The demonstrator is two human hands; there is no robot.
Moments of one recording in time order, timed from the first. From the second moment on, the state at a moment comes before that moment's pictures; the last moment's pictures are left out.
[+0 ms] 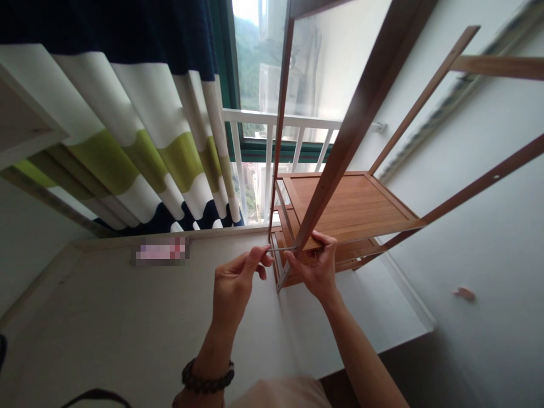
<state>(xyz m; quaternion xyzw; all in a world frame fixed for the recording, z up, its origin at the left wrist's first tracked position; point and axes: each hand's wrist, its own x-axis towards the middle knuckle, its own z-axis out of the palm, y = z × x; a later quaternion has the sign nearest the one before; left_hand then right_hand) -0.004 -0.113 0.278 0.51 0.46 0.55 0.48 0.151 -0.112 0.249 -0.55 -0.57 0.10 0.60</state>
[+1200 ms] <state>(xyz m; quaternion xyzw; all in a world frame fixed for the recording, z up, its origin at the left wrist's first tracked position) 0.006 -0.104 0.258 0.68 0.36 0.61 0.17 0.153 -0.109 0.243 -0.54 -0.57 0.11 0.61</state>
